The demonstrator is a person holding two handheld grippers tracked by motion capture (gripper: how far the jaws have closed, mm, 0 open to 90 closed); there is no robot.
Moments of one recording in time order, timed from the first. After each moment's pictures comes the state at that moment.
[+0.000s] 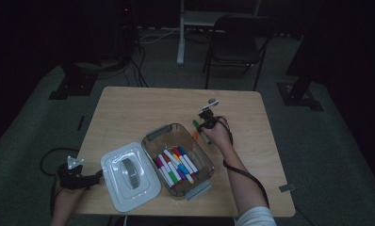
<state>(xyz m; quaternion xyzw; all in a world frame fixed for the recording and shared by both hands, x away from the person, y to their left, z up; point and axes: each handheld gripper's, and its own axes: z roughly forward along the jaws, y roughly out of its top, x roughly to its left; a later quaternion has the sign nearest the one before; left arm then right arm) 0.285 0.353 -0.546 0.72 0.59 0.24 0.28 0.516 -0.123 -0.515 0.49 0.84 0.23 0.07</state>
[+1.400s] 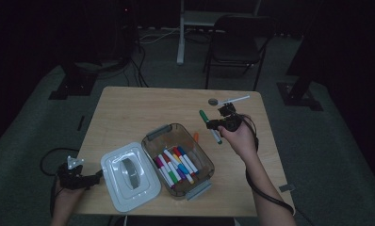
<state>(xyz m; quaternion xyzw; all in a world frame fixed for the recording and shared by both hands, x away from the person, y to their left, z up) 0.285 0.353 -0.546 0.72 0.59 0.24 0.28 0.404 -0.162 -0.370 0.46 0.80 0.37 0.07</state>
